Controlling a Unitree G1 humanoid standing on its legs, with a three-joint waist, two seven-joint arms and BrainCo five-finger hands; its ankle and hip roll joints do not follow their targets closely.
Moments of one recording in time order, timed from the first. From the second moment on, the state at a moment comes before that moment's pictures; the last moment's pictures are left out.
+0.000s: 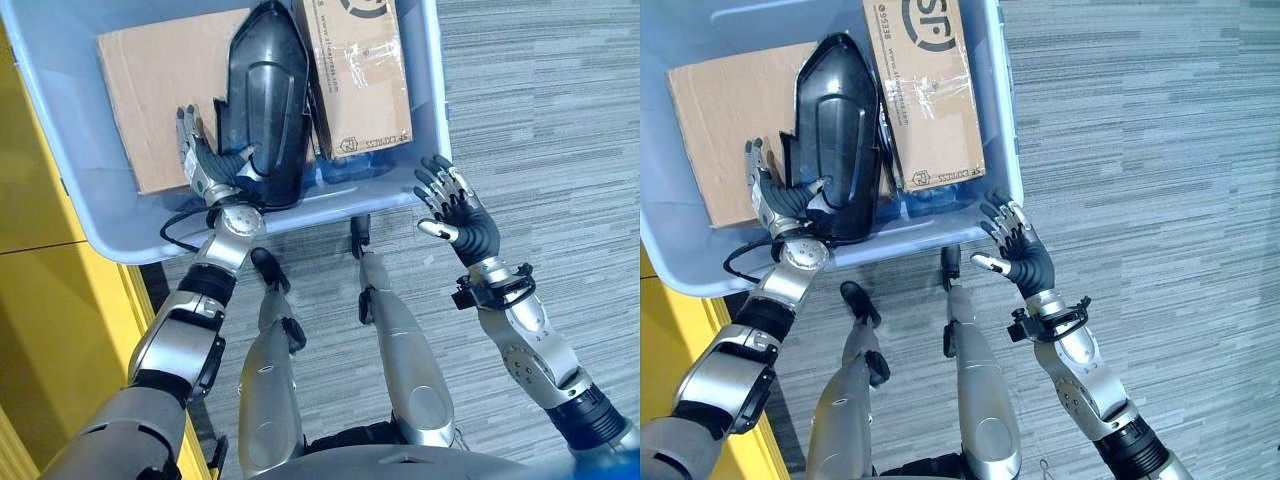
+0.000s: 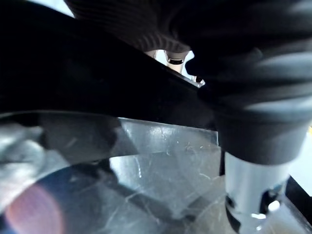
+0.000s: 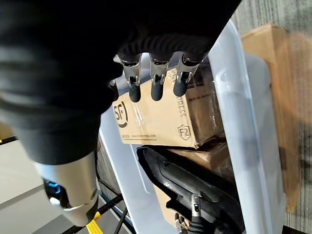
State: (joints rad) left arm -0.80 0.41 -0.23 0.81 0.05 -0.06 0.85; right arm -0.11 -0.53 0.37 -0.26 0.69 -0.23 -0.08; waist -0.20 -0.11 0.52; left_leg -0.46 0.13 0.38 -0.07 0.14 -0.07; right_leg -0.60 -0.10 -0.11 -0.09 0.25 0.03
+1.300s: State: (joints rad) left arm -0.35 0.33 -0.17 0.33 -0.26 -0.12 0.64; right arm -0.07 -0.55 0.34 -0.28 0.70 -0.22 -0.09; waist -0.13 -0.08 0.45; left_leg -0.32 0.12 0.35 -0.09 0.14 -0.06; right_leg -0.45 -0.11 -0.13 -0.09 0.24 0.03
